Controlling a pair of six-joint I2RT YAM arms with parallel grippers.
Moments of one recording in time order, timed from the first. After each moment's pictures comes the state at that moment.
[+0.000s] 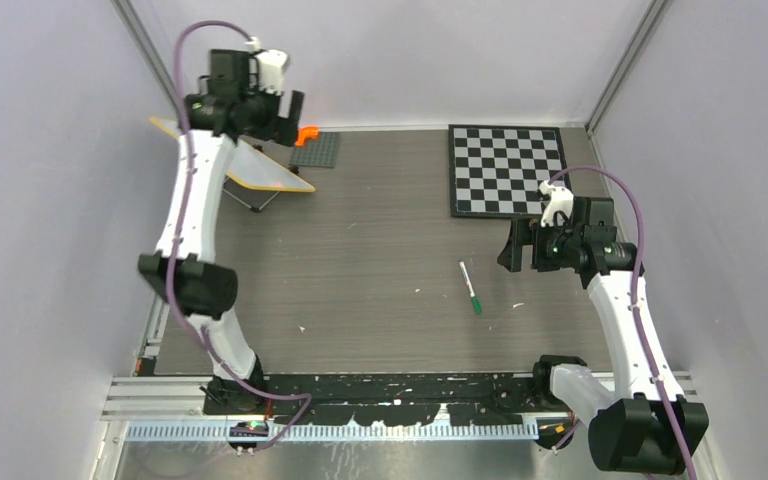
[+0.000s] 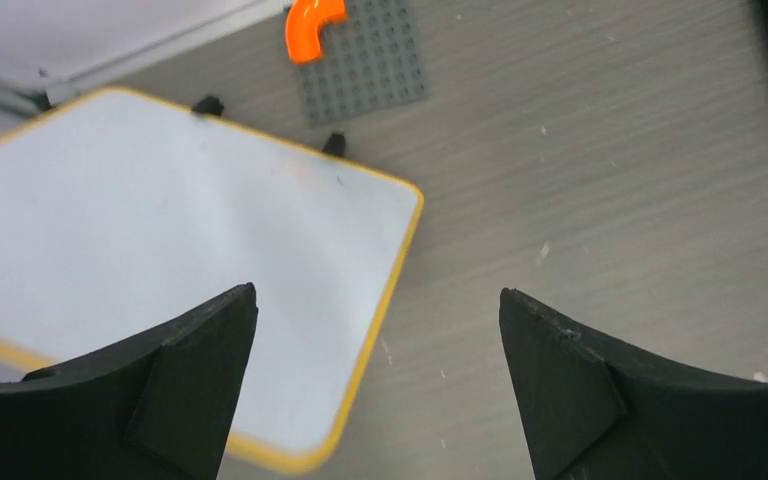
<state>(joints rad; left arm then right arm) -0.10 1.75 2.14 -1.05 0.14 0.18 -0.07 0.99 0.89 -0.79 -0.40 -0.06</state>
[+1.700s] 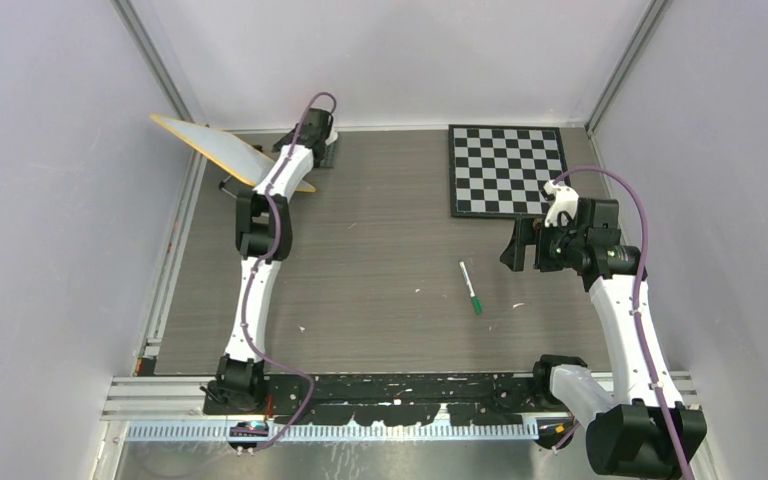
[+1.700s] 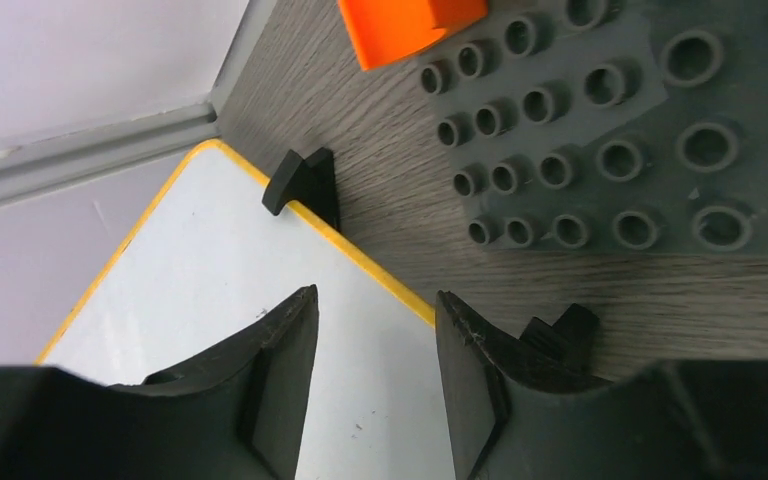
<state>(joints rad) -0.21 2.66 2.42 -0.61 -0.65 0.76 -0.10 0.96 0.89 -0.78 -0.40 -0.06</state>
